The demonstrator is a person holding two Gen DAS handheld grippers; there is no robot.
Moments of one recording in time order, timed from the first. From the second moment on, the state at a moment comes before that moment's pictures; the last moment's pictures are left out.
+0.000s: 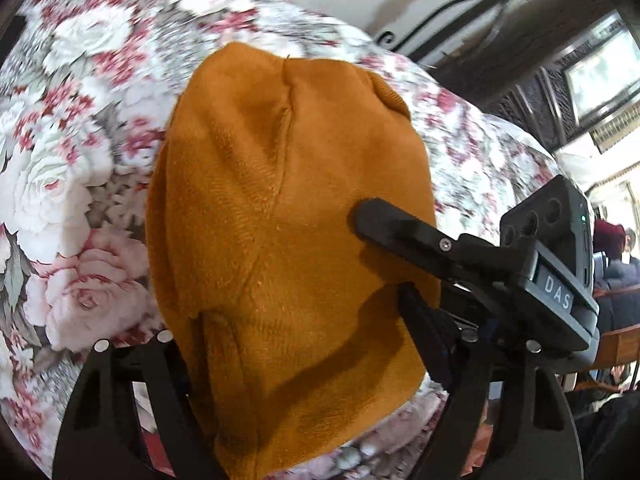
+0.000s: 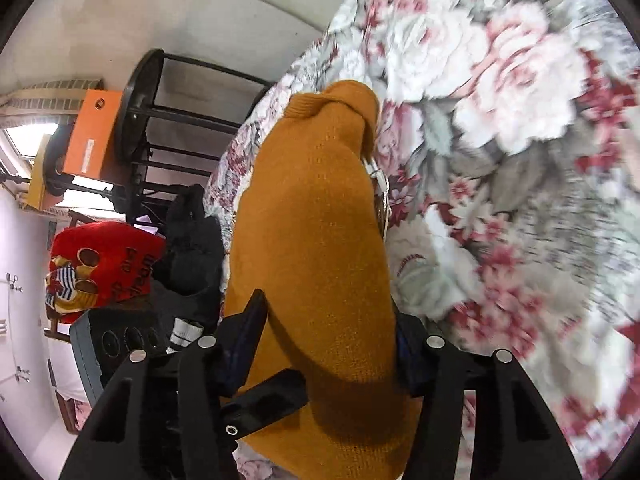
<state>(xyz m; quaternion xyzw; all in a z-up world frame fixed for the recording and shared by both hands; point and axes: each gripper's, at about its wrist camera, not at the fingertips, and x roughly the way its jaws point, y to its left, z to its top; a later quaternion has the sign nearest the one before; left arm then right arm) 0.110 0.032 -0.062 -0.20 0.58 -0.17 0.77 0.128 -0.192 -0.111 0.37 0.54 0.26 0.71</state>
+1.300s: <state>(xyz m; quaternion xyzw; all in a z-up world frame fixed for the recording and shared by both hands) -0.020 -0.541 -0.033 0.00 0.62 -0.43 0.66 -0.148 -0.781 -0.077 0.57 0.33 -0.09 0.75</state>
